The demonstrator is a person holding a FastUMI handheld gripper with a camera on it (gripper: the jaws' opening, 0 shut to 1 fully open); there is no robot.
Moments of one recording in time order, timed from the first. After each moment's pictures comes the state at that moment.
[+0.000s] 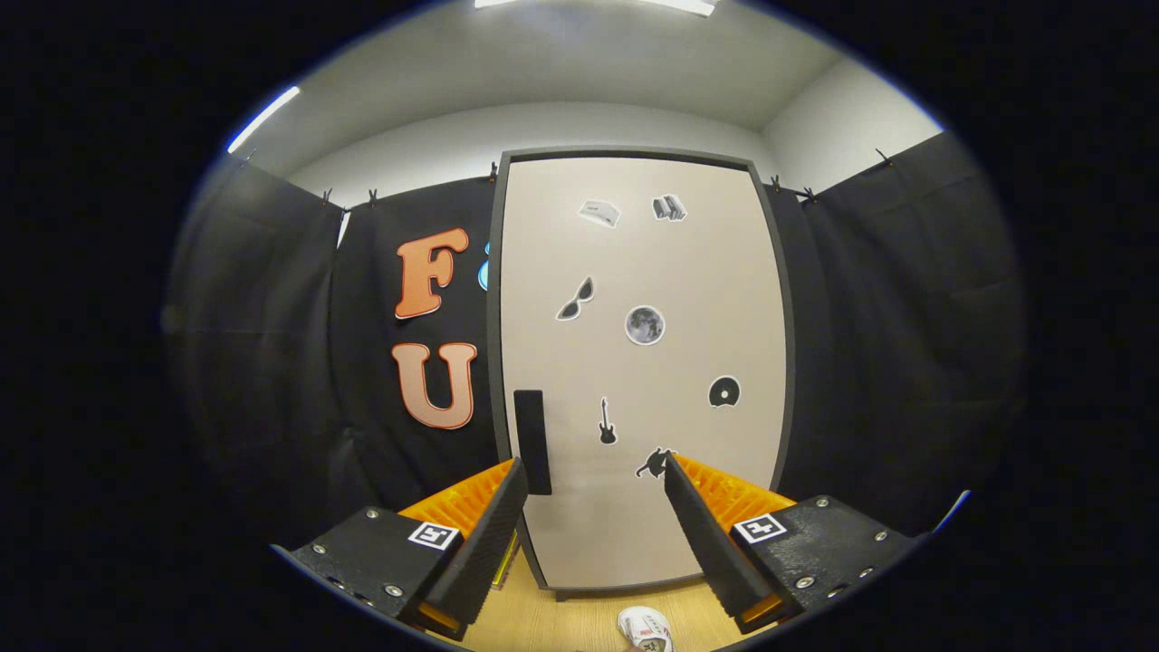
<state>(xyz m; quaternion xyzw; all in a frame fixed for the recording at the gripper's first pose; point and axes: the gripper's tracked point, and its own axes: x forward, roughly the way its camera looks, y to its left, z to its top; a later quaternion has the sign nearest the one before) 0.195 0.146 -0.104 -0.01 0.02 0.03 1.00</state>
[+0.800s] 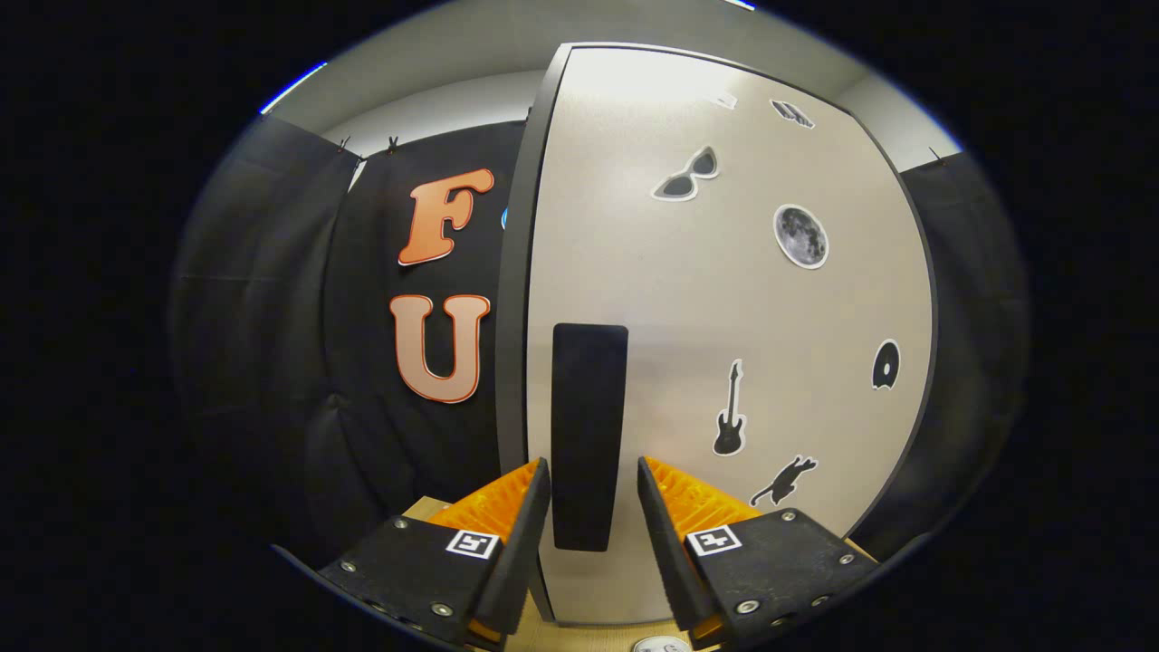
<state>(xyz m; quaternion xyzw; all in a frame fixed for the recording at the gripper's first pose) 0.336 0.213 -0.175 -0.05 0.06 0.06 1.00</state>
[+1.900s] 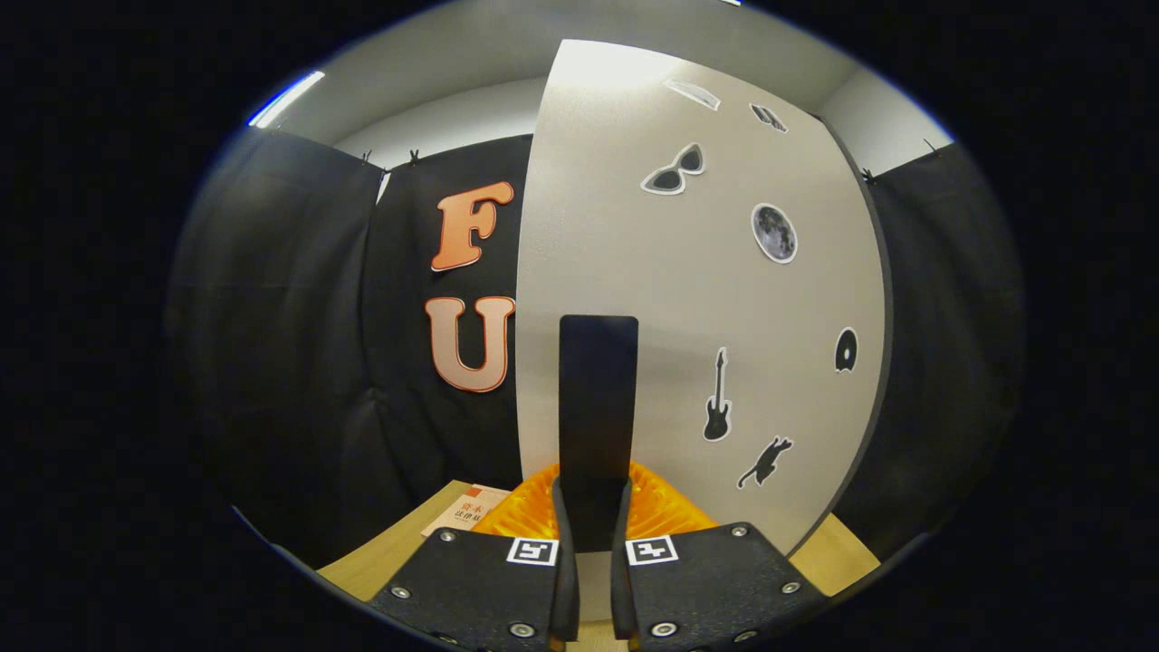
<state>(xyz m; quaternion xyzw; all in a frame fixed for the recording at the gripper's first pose) 0.257 0.189 -0.163 -0.05 0.06 0.10 0.99</state>
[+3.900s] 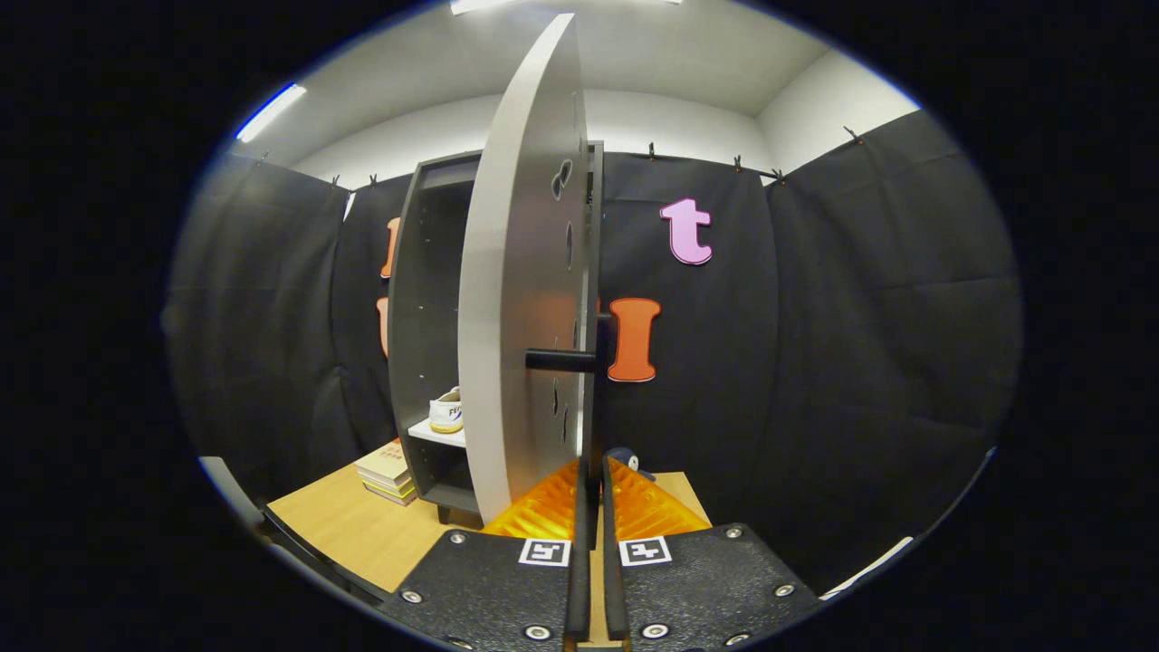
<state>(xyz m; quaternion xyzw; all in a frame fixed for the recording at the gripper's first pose) 0.169 -0.123 -0.155 -0.04 0.04 0.07 1.00</state>
